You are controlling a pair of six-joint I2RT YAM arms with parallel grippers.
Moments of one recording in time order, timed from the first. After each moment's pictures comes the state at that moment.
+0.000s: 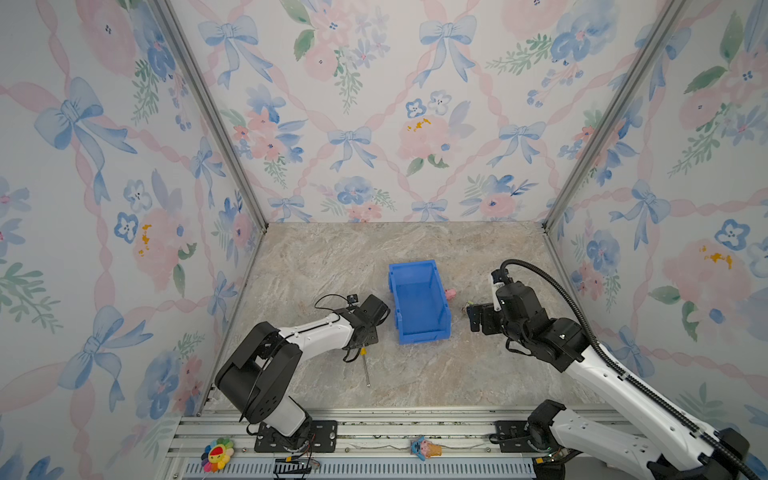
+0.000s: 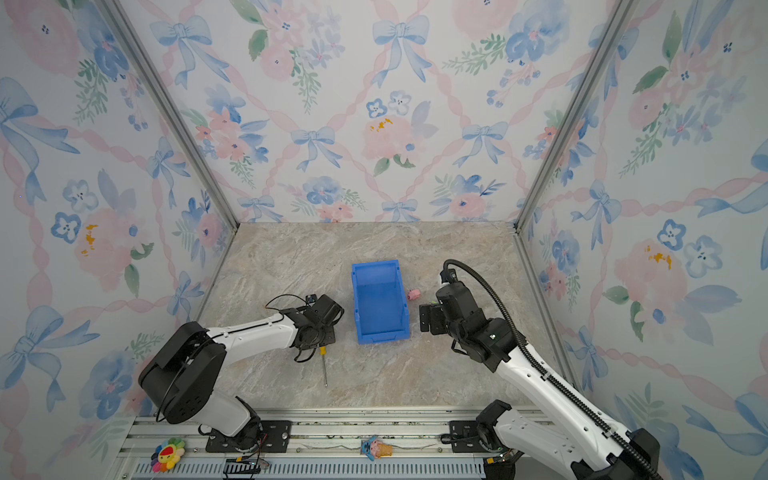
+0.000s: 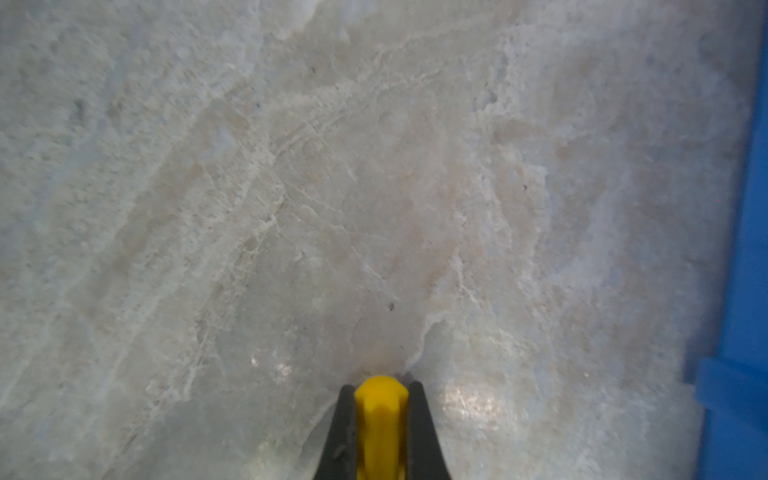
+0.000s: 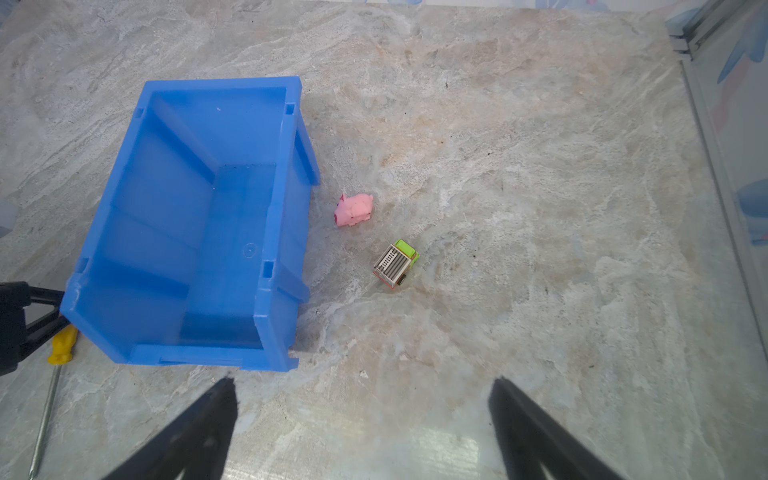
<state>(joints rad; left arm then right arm) -0.65 1.55 0.77 -0.50 -0.27 -0.83 0.64 0.95 0.89 -0.71 0.30 0.36</state>
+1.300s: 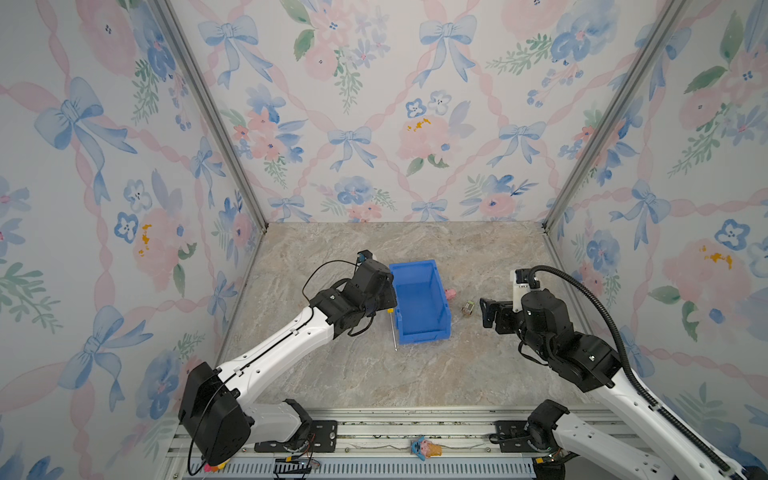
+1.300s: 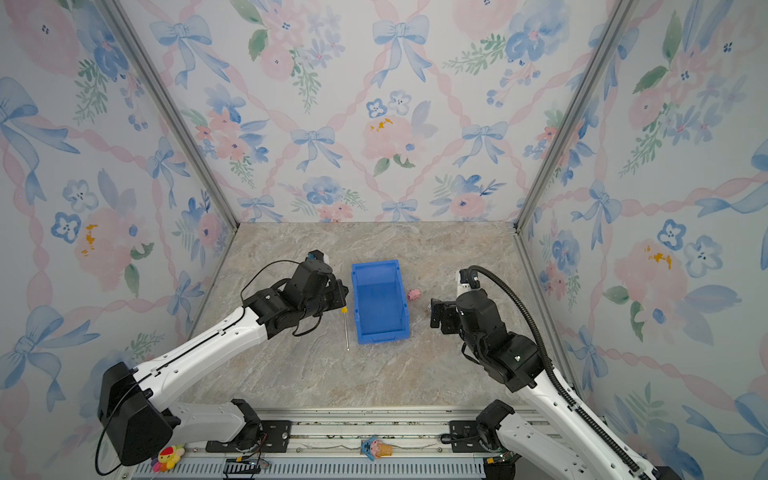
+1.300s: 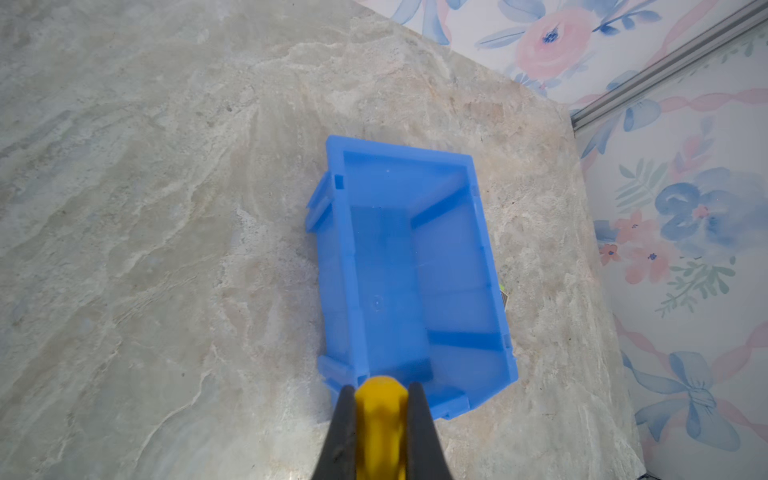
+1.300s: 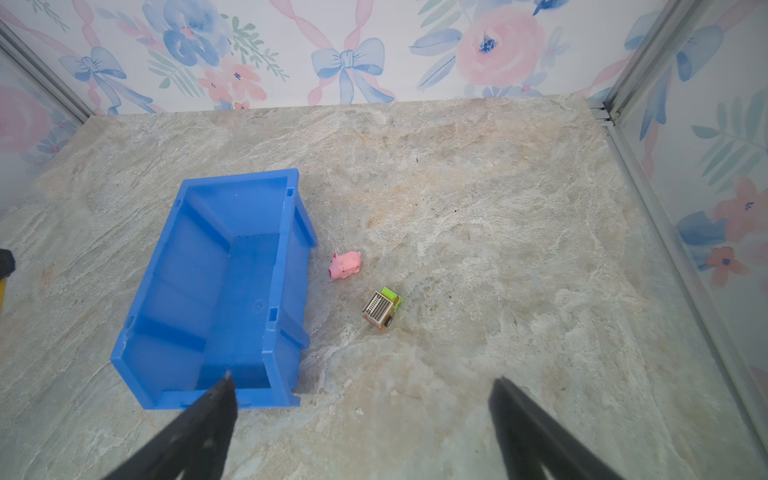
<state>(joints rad) -0.73 1.35 1.16 -0.54 -0.16 -0.79 0.64 0.78 0.87 -0.67 0.38 0.37</state>
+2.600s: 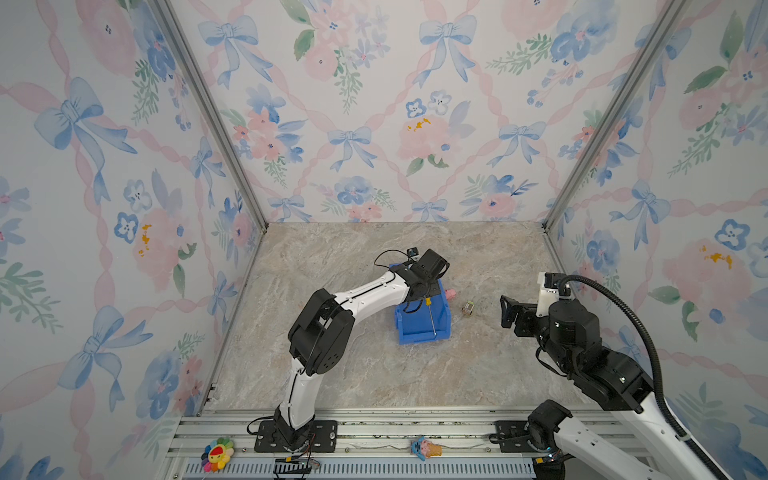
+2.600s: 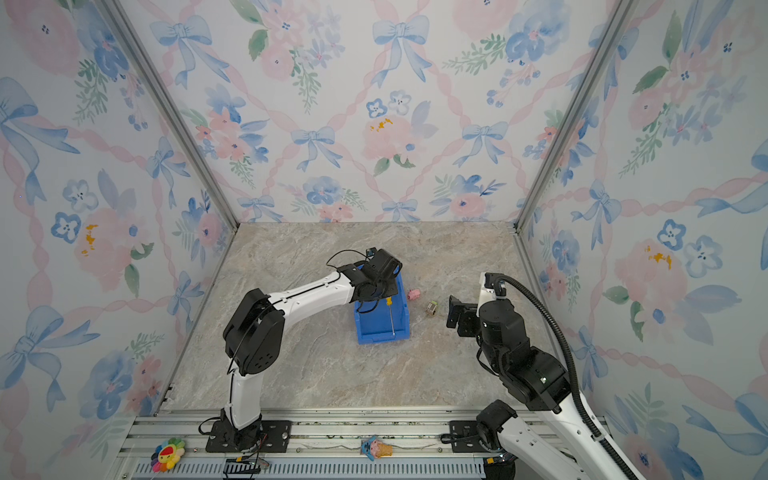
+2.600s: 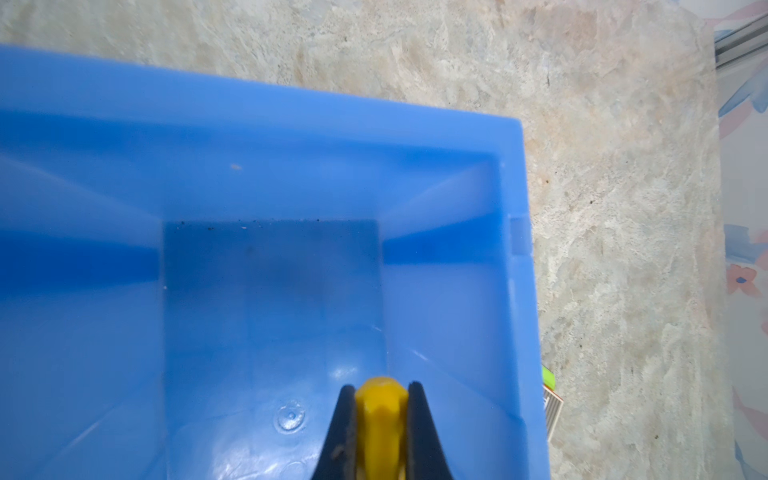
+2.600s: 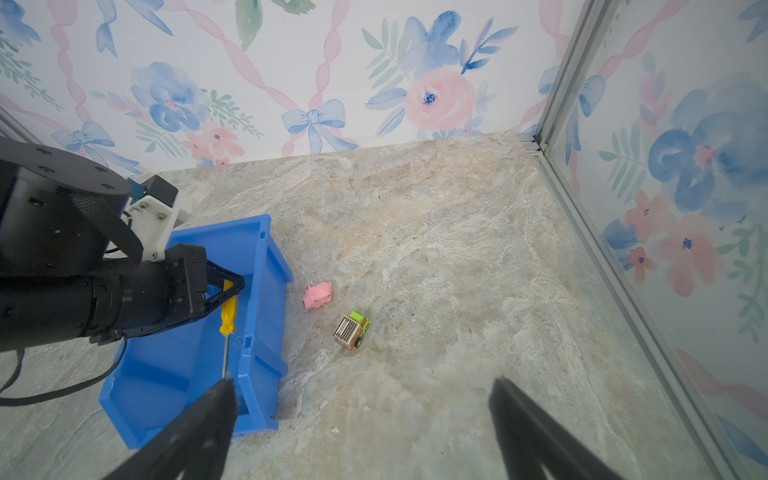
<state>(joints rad) -0.80 2.03 1.60 -0.54 -0.21 -0.90 0.59 0.64 0.88 -0.72 0.46 0.37</state>
